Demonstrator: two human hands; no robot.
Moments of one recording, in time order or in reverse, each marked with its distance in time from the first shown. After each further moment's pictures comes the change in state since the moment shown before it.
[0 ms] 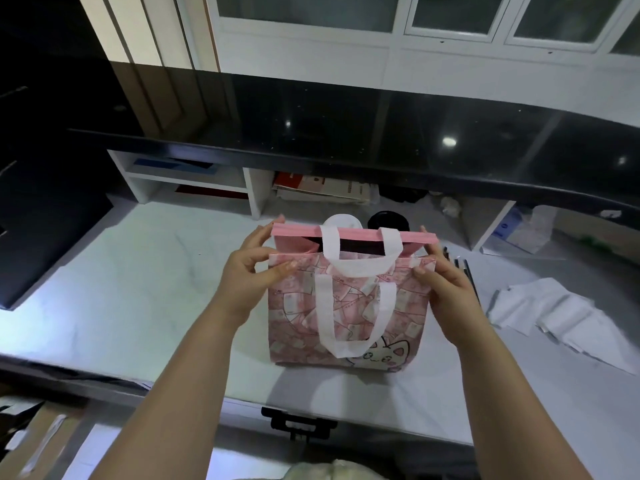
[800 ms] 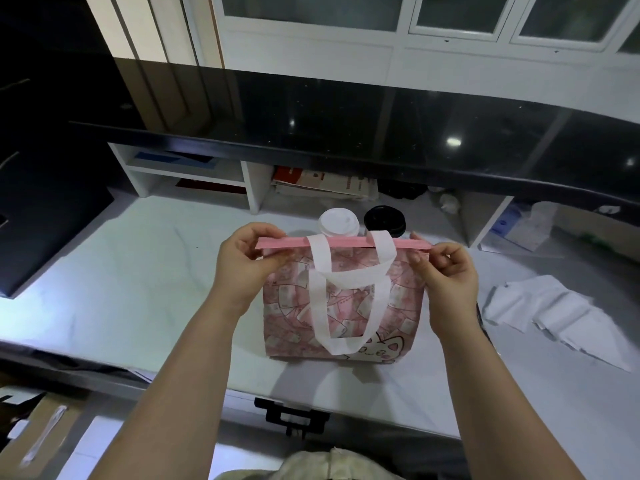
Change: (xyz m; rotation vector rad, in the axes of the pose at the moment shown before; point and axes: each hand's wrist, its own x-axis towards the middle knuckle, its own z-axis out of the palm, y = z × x) left_hand -0.009 0.015 0.018 -0.123 0.171 0.011; right_hand -0.007 -0.003 0.011 0.225 0.272 -0.152
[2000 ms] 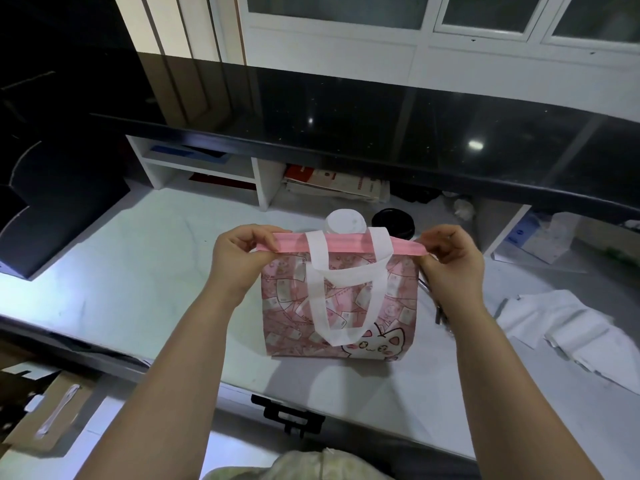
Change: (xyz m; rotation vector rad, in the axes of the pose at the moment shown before) left_hand 0.008 -0.003 -0.005 0.043 0.021 0.037; right_hand 0.035 -0.011 0.001 -0.491 -0.075 -0.138
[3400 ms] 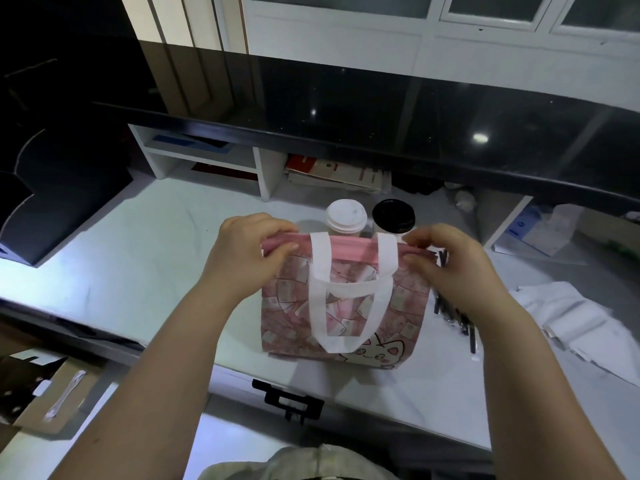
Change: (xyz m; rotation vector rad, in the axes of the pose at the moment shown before) left_hand -0.017 0.024 -0.001 0.876 -0.126 0.401; right_hand -0.016 -0.044 -0.026 -0.523 -0.389 -0.175
